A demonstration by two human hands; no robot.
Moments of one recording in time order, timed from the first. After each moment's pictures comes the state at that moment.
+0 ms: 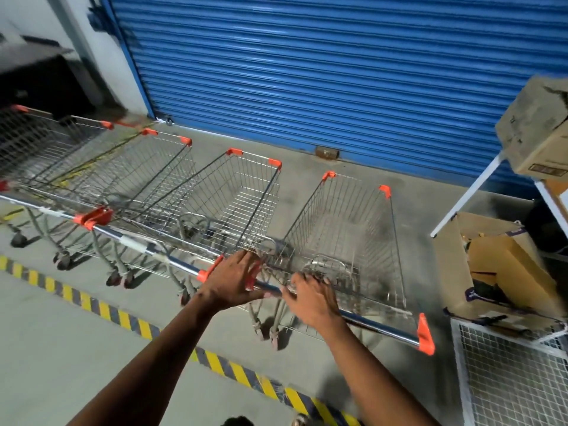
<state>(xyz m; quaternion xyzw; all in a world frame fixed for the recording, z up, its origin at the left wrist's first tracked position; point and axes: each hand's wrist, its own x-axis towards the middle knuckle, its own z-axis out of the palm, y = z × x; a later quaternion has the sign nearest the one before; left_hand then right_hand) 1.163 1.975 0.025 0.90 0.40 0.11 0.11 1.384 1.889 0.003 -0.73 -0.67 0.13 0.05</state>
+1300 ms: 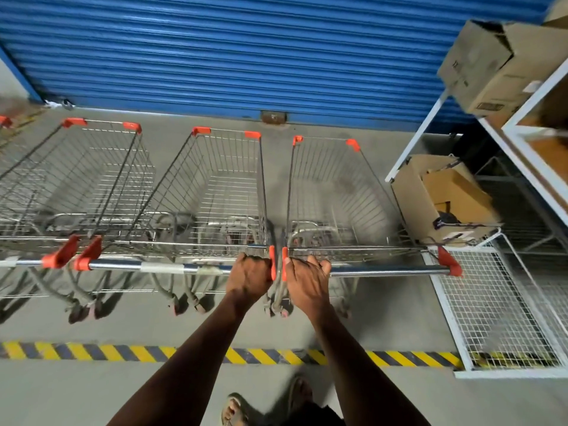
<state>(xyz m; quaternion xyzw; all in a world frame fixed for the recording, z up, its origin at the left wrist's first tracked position) 1.076 2.069 -0.034 0.94 0.33 -0.02 -0.02 1.205 1.969 -0.058 -0.86 -0.50 0.04 0.10</state>
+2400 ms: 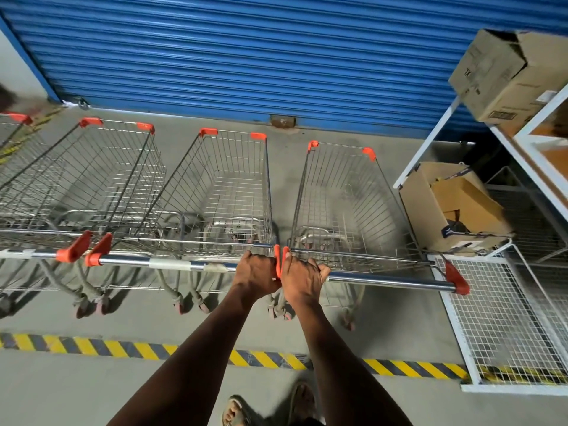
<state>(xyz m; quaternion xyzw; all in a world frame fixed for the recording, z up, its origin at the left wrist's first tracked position) 1.077 2.081 -0.036 0.94 0.33 -0.07 0.01 1.170 1.994 -0.020 -0.91 -0.39 0.11 0.13</state>
